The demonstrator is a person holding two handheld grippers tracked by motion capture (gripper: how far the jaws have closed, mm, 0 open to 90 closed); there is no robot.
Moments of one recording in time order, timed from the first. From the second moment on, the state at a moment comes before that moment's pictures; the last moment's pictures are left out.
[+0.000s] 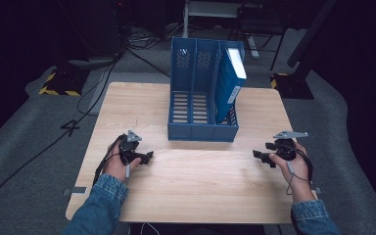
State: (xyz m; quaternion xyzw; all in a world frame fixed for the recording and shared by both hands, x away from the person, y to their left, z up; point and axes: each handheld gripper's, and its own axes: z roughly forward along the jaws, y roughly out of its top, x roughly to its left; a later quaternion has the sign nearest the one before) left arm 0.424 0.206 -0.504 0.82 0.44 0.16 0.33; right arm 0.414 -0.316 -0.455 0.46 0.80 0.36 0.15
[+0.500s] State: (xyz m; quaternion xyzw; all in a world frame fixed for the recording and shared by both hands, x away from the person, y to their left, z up) left arm 0.425 0.205 -0.505 0.82 0.44 0.17 0.33; right arm 0.416 -0.310 -0.501 0.42 0.82 0.36 0.16
